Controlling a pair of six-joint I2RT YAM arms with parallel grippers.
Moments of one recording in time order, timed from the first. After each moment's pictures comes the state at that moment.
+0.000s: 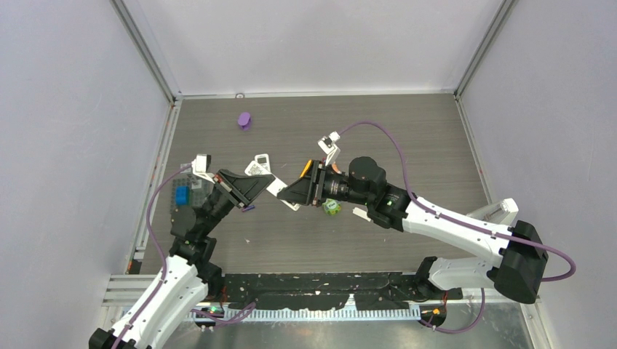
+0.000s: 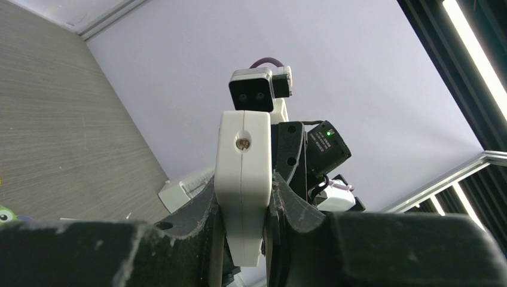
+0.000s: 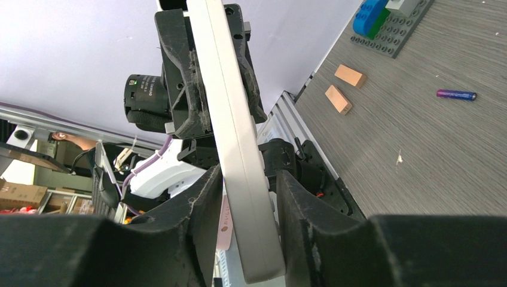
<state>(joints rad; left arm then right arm) -0.39 0.54 0.31 0.65 0.41 -1.32 0.96 1.21 0.89 0.26 -0.33 1.00</state>
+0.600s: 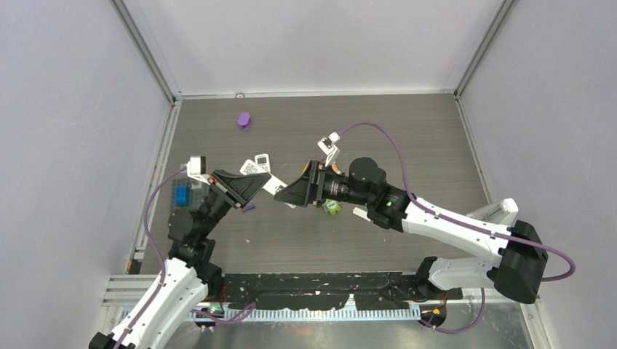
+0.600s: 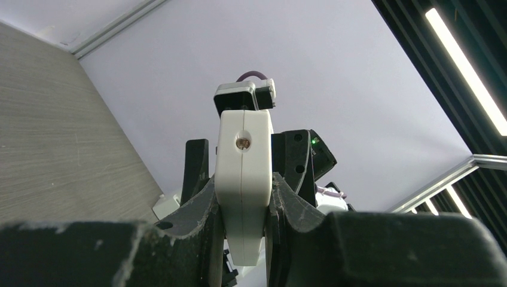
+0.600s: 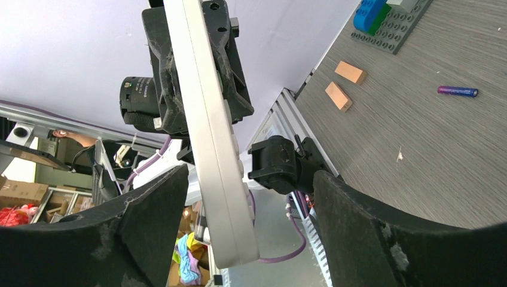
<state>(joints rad) -0.39 0.52 0.30 0.68 0.37 -1.33 0.96 1.21 0.88 0.27 -0.34 1.00</state>
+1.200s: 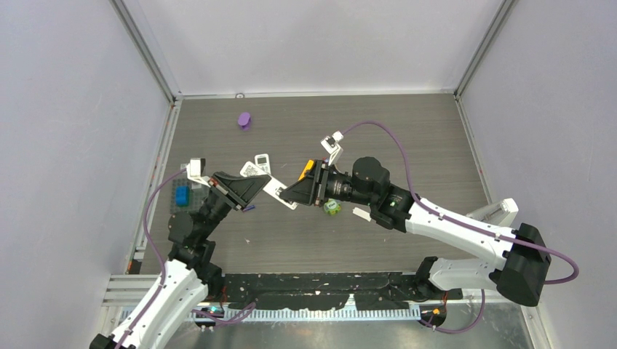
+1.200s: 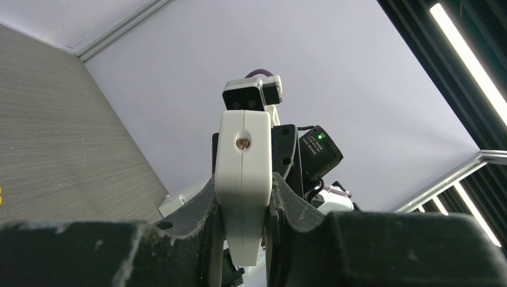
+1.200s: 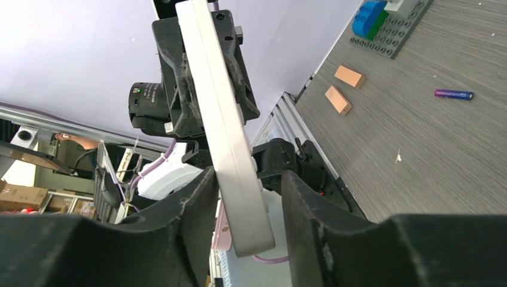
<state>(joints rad) -0.39 0.50 0.29 0.67 0.37 -1.31 0.95 1.19 0.88 0.25 -0.33 1.00</state>
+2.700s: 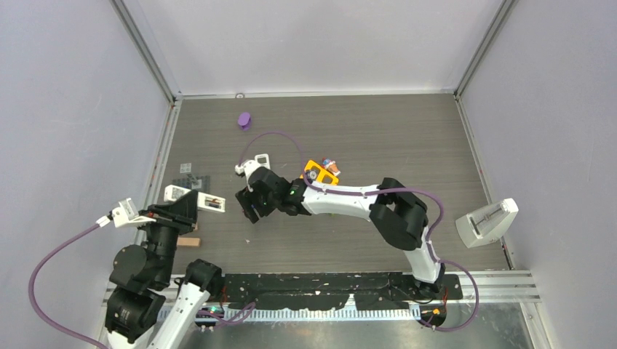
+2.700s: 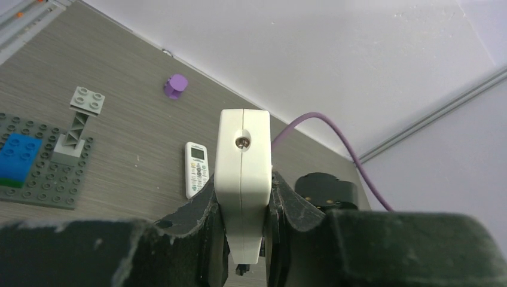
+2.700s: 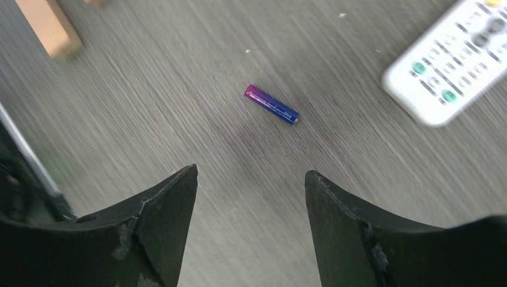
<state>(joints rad) -0.39 0.08 0.81 -0.66 -0.39 -0.65 1.12 2.04 1.53 -0.19 0.04 0.30</state>
